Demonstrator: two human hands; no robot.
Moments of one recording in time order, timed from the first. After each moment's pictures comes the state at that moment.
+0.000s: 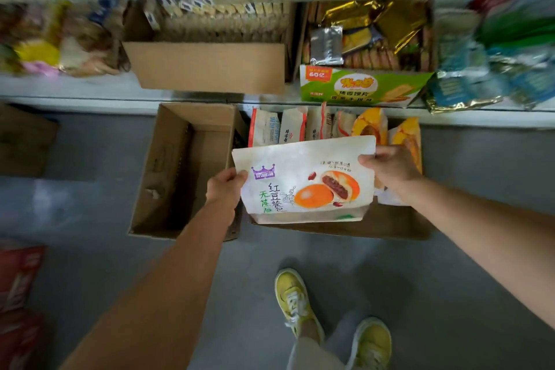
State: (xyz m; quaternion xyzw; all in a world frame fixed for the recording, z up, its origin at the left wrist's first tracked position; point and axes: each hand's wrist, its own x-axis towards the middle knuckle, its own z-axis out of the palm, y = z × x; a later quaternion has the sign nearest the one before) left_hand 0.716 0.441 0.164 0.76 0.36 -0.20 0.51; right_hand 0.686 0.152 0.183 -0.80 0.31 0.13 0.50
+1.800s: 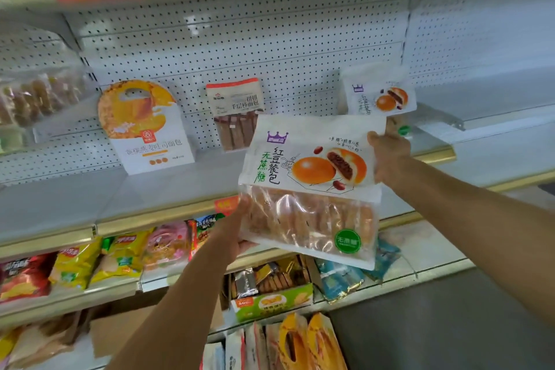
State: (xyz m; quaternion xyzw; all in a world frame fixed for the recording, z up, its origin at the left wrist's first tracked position) left_hand 0.813 0.199 0.648 0.63 0.06 -0.28 0.72; right_hand 0.703 -0.069 0.767 -0.57 0.37 -0.33 0.66
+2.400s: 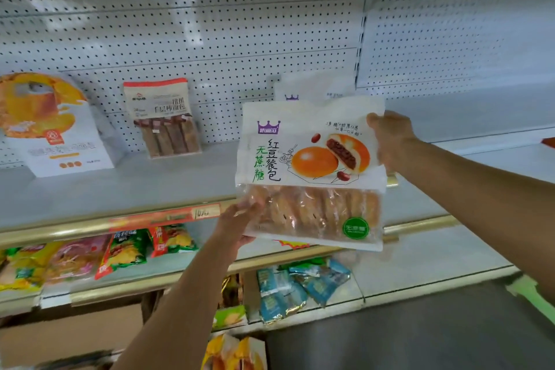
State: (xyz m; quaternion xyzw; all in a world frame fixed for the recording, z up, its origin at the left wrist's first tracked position) left_hand 0.766 -0.088 0.646 0.69 -0.02 -0.23 0.69; right_hand 0.682 -0.341 0.803 -0.63 0.36 -0.29 0.62
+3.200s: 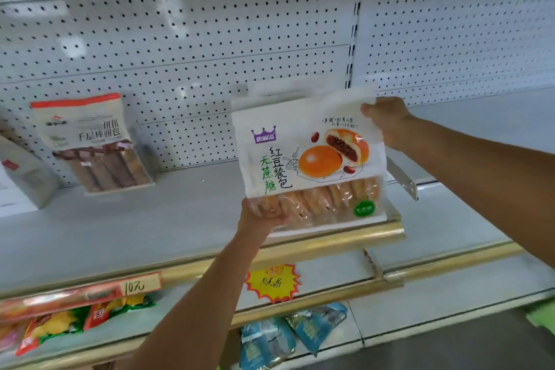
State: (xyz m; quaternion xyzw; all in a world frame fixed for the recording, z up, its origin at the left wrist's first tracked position) left_hand 0.936 -0.292 0.578 0.75 -0.08 -0.21 0.62; right_hand 0.855 -0.541 0.791 -0.71 0.36 -0.23 0.56
